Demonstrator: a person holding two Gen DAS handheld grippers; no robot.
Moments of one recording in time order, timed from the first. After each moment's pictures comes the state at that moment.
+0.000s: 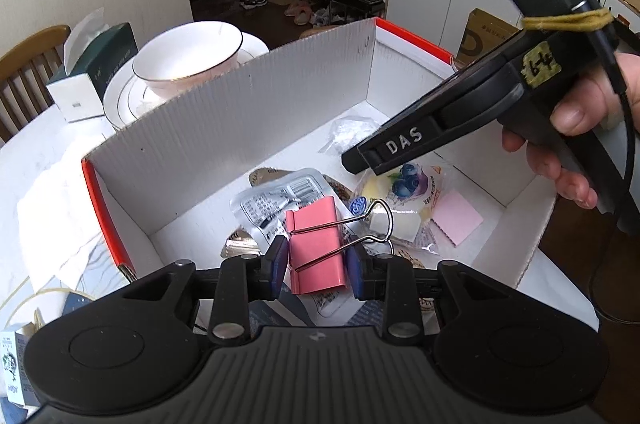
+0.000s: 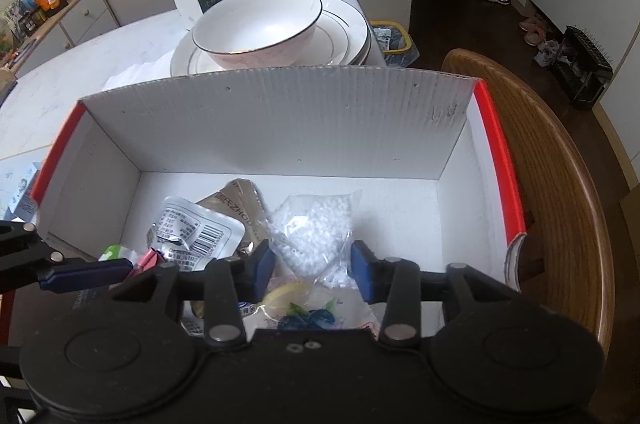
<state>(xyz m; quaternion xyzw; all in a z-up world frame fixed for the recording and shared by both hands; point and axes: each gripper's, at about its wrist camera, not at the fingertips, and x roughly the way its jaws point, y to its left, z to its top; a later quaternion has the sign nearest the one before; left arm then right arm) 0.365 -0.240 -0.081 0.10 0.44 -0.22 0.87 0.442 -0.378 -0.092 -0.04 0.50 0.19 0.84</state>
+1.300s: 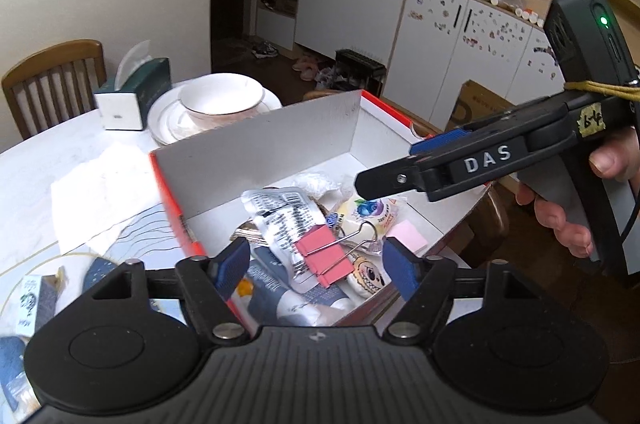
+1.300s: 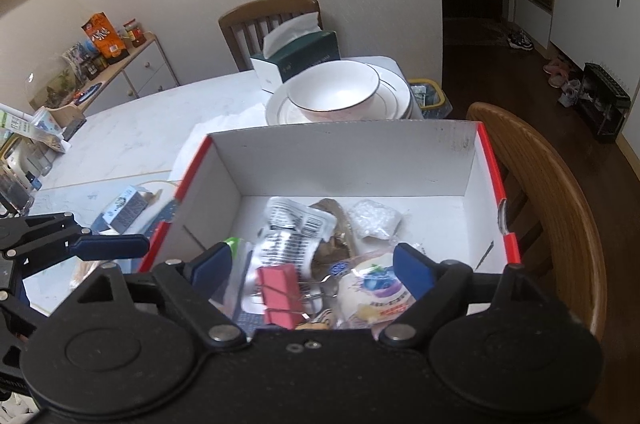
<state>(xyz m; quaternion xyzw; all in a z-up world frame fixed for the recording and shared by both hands) 0.286 -0.196 -0.023 0.02 0.36 -0.21 0.91 0.355 -0.387 -0.023 0.01 0.42 0.25 0.87</state>
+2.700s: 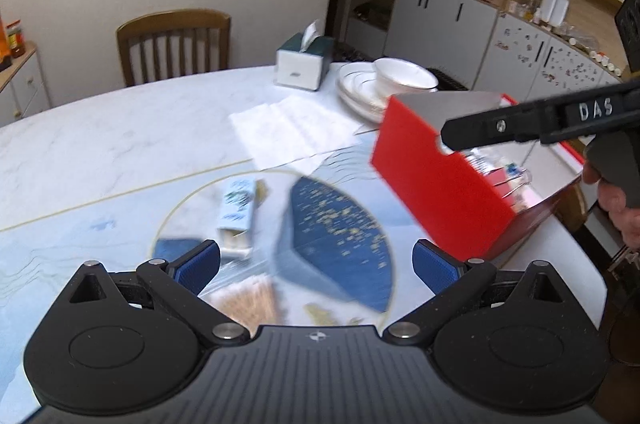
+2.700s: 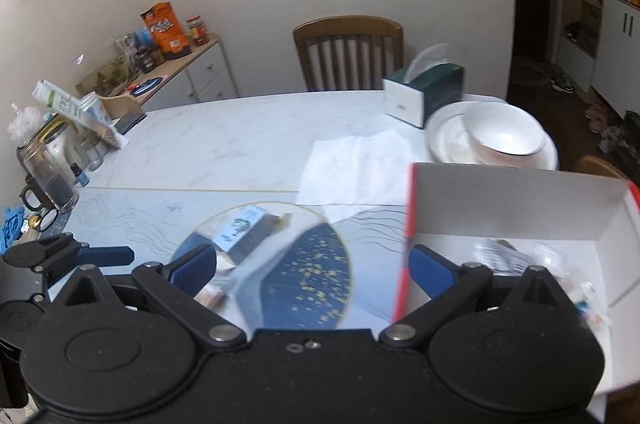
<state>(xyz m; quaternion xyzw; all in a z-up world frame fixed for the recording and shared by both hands) 0.221 0.011 -0.043 -0.02 0.37 -0.10 0.92 0.301 -0.202 -0.005 -0.02 0.38 0.29 0.88</state>
